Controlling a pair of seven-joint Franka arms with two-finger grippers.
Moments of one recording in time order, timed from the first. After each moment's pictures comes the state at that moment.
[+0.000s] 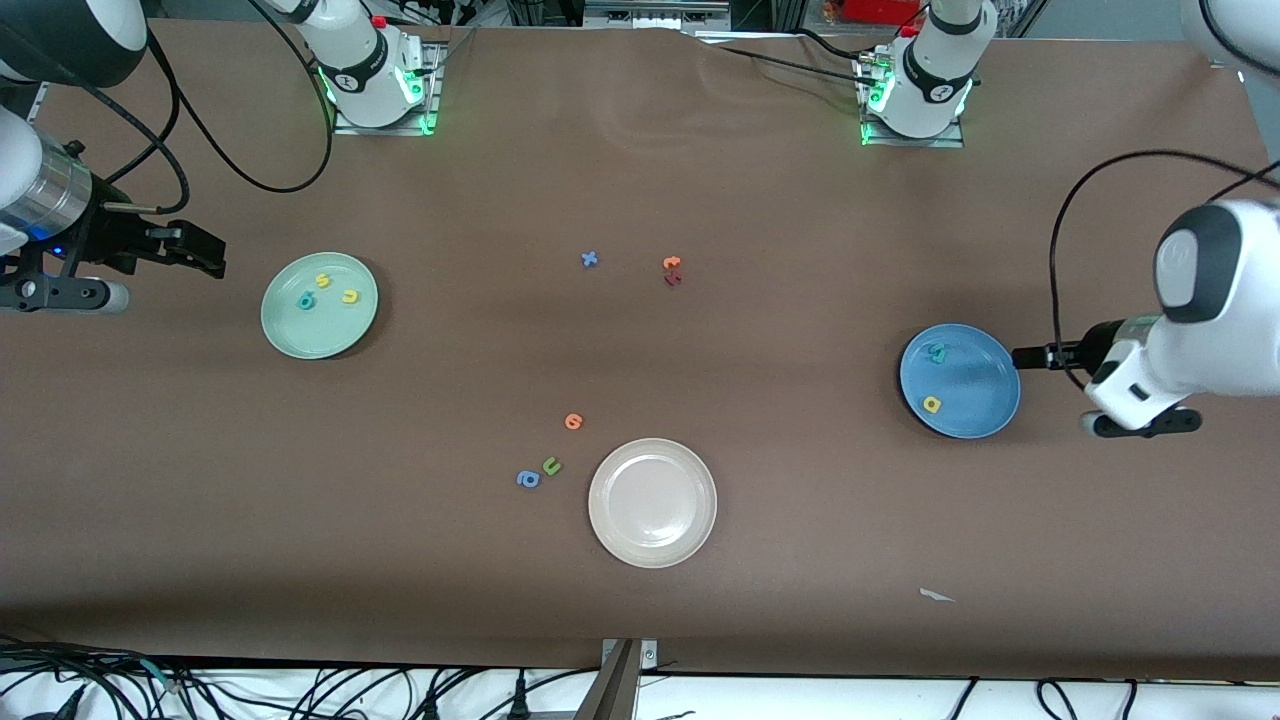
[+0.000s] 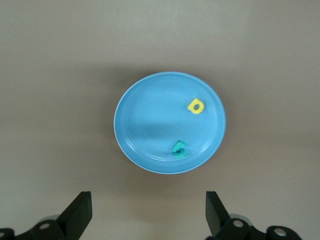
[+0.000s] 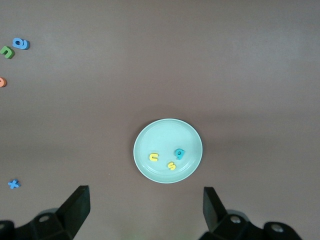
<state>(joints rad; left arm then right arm) 0.05 0.34 0.00 -1.61 -0.02 1.70 -0.02 0.13 0.12 -0.04 -1.52 -0.07 1.54 0.10</state>
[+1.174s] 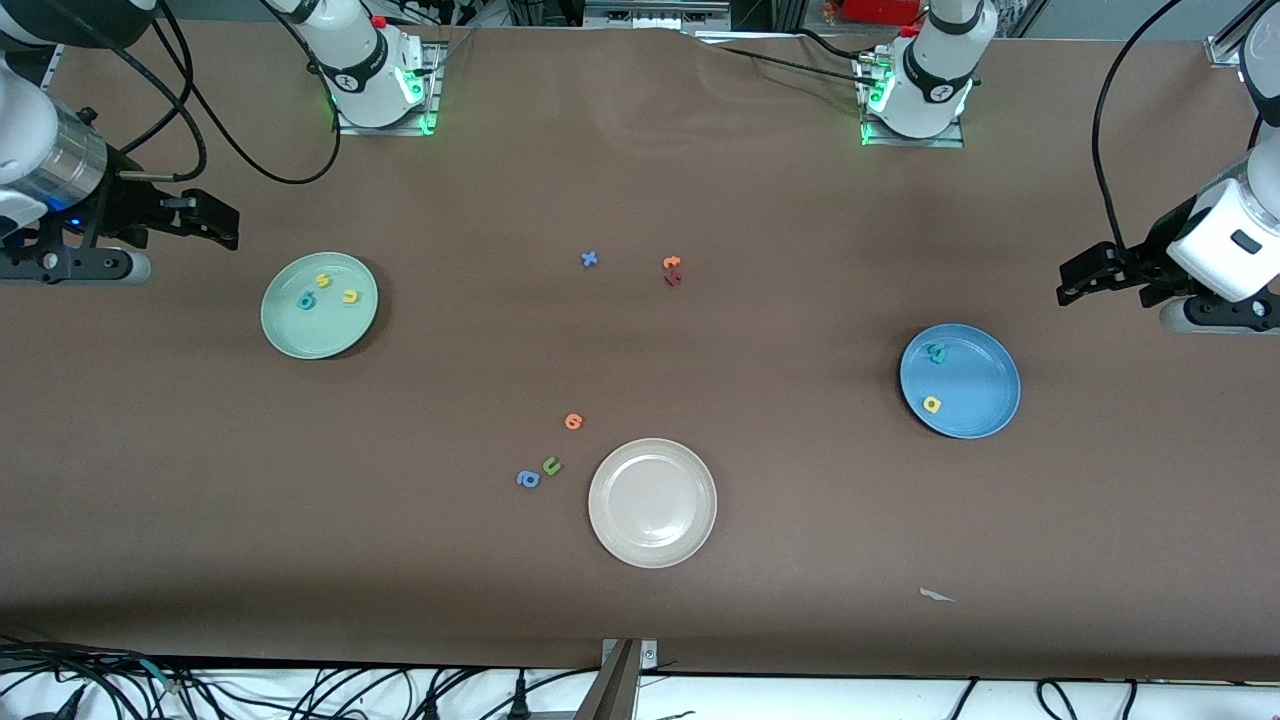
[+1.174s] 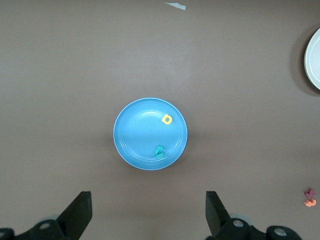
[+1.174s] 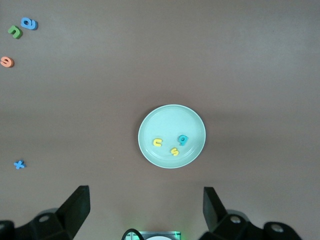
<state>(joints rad) 0.01 0.08 -0.02 -1.63 -0.02 1.68 -0.01 0.13 0.08 -0.01 -1.52 -0.07 1.48 0.10</state>
